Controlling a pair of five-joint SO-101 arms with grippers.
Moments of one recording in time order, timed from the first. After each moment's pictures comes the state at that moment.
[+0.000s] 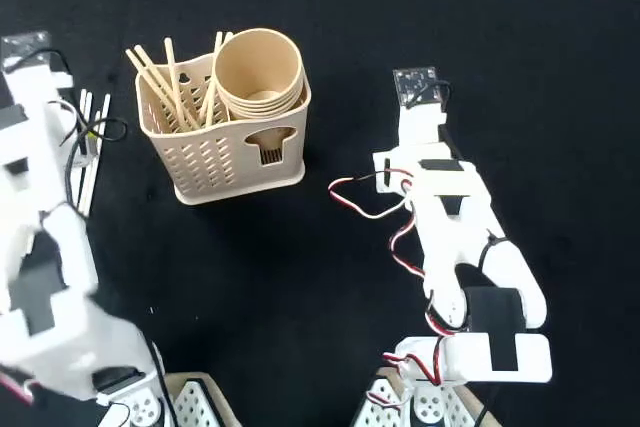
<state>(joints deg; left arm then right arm) -29.8 5.4 8.4 60.3 -13.1 0.3 -2.7 44.7 27.6 5.9</state>
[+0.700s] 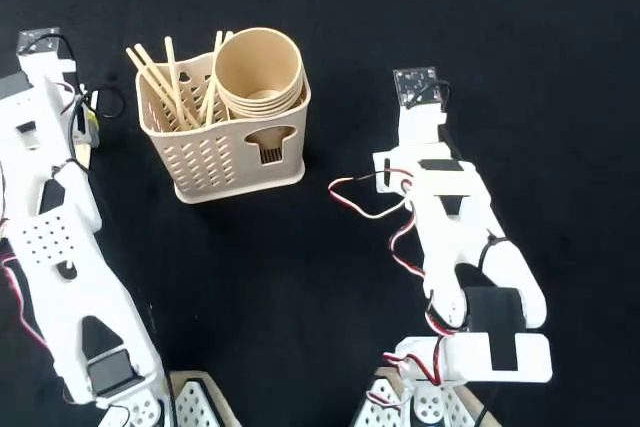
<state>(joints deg) -30.9 66.2 -58.2 79.8 -16.2 0.3 -2.7 44.7 27.6 5.9</state>
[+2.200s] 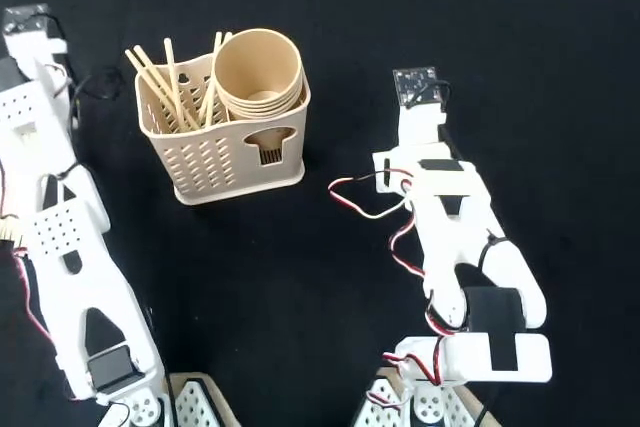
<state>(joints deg) -30.8 67.3 -90.6 100.6 -14.0 0.3 -2.7 44.7 27.6 5.9</state>
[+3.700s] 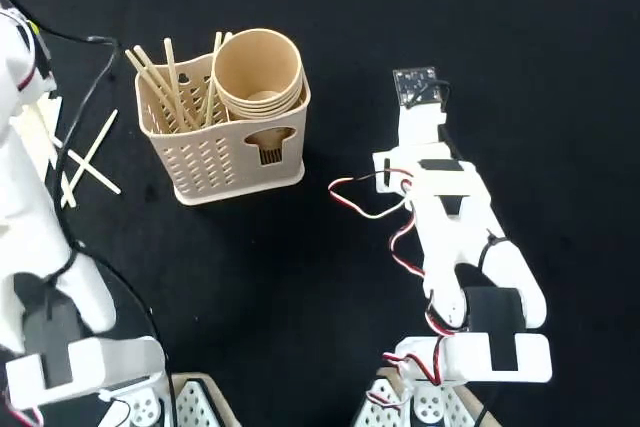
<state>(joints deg) -23.5 -7.0 -48.6 95.5 1.7 0.3 -2.7 44.7 27.6 5.9</state>
